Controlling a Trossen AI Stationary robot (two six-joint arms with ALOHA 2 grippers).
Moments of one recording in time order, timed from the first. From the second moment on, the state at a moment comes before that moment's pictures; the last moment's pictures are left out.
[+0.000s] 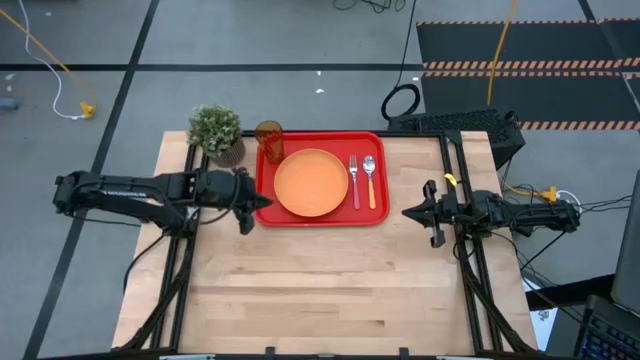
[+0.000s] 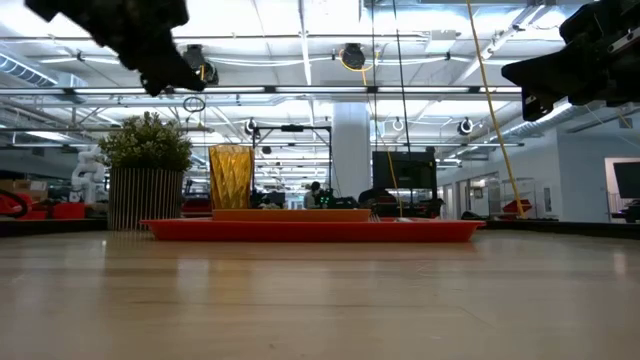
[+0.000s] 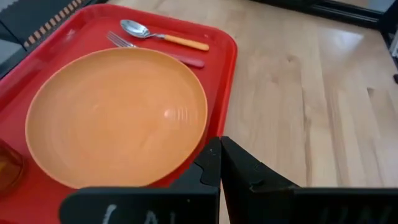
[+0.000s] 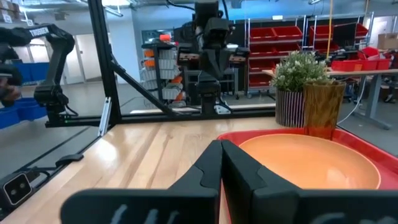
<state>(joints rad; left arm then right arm) 0.04 0.89 0.68 -0.37 -0.07 -0.20 0.05 0.01 0.02 0.07 0.03 0.07</state>
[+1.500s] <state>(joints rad) -0.03 0.12 0.06 -0.10 -0.14 -0.19 0.05 0.01 0.02 0.07 0.02 0.07</state>
